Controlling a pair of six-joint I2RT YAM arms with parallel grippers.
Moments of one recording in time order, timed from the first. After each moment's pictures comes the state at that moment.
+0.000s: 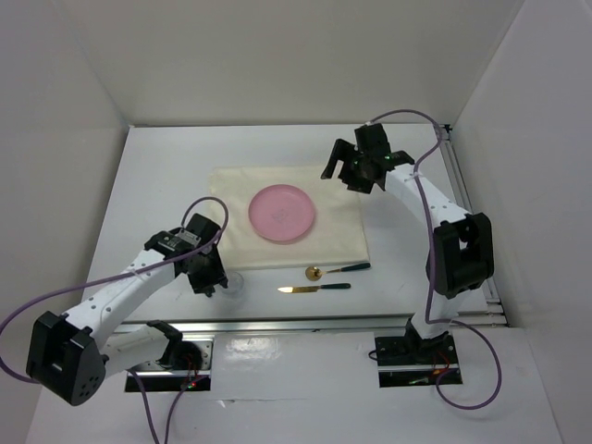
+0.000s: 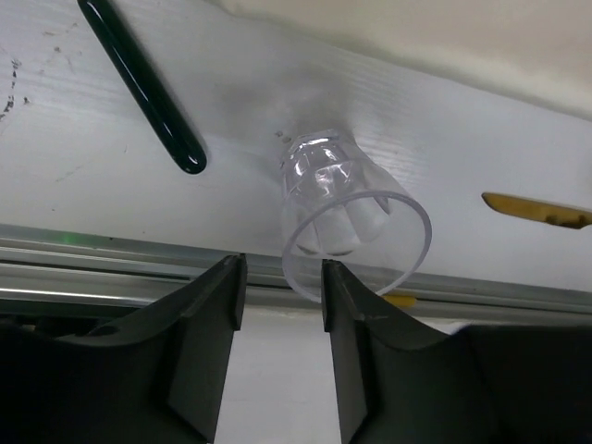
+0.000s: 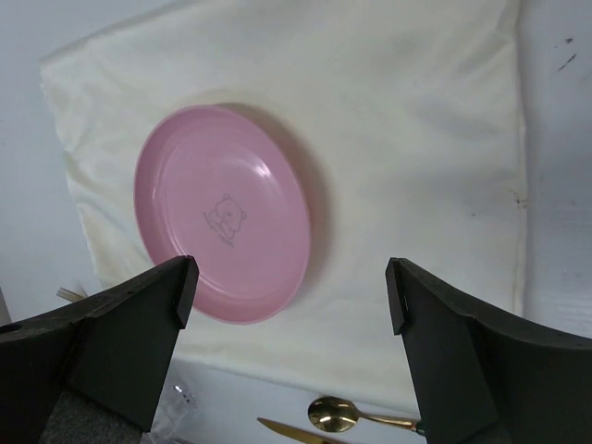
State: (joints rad) left arm -0.44 1.09 0.78 -0.97 -0.01 -0.85; right arm 0.33 1.73 1.44 -0.51 -0.09 0.63
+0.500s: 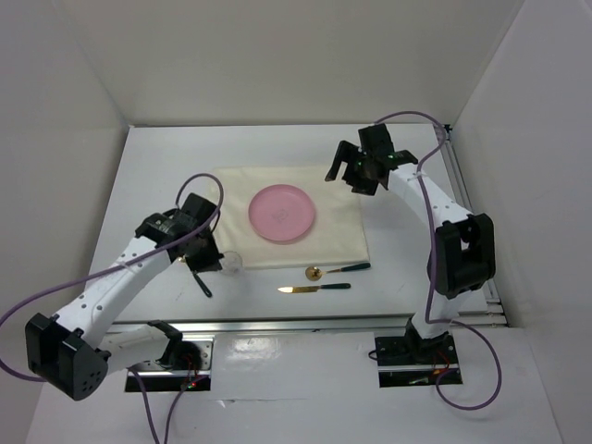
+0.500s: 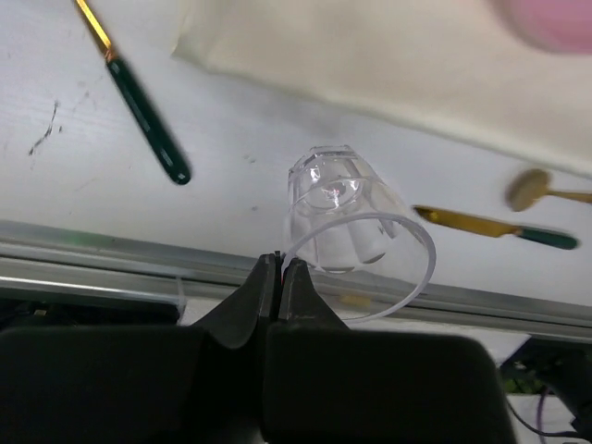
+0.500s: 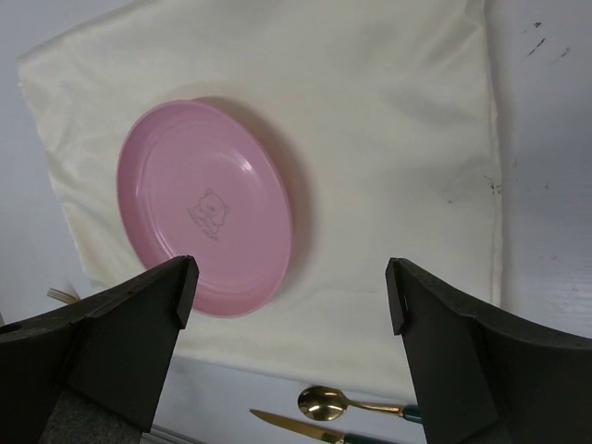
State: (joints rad) left arm -0.44 1.11 0.92 -1.05 -0.07 -0.87; right arm 0.30 1.72 1.44 -0.55 -0.09 0.62
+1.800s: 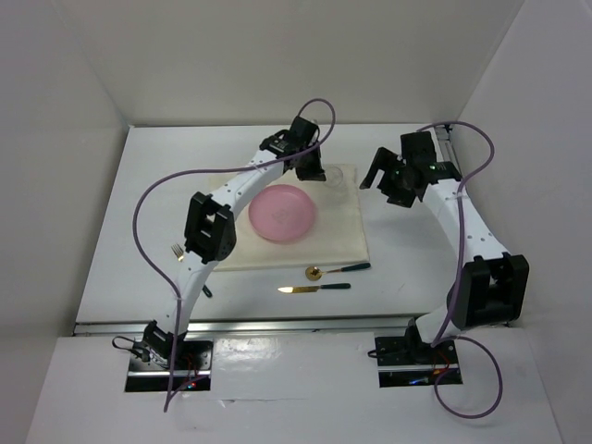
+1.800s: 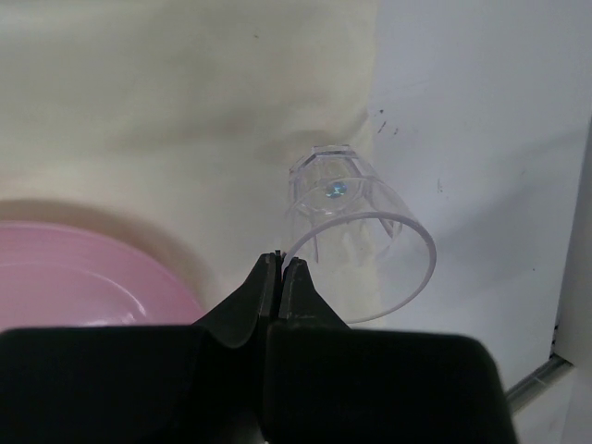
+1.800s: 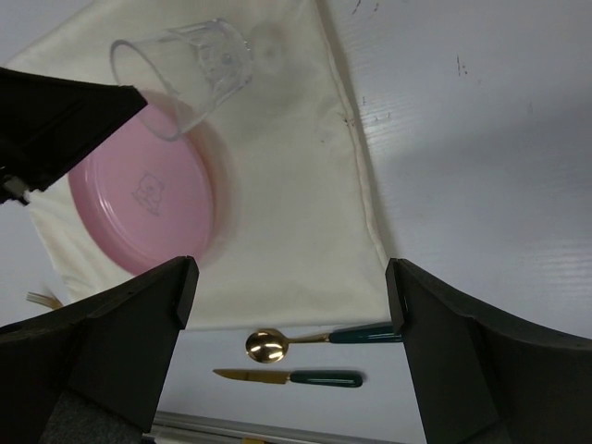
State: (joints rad) left arm -0.56 2.44 2.39 -0.75 0.14 -0.66; right arm 0.12 1.48 1.31 -0.71 -0.09 0.56
